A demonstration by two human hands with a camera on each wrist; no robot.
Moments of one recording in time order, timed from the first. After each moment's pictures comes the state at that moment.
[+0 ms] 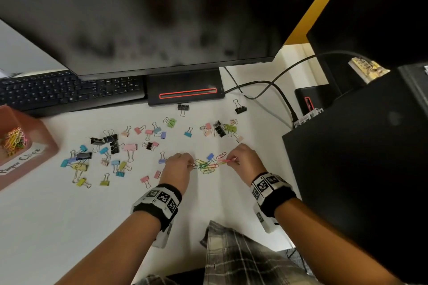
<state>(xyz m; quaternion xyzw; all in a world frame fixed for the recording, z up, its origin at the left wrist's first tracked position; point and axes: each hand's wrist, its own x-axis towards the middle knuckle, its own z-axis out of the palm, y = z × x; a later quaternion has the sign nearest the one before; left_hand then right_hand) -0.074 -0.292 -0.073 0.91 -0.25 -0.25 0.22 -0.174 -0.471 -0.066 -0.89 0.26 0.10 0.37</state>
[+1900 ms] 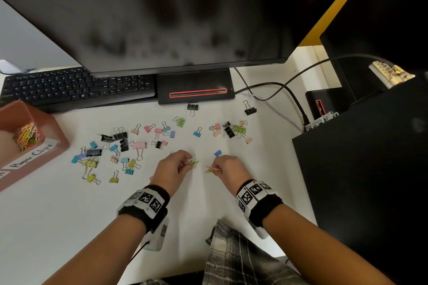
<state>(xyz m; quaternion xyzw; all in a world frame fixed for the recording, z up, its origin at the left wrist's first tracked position) -0.057 -0.255 -0.068 0.88 -0.22 -0.25 0.35 -0.142 -0.419 -0.056 -0.91 0.15 0.23 0.30</state>
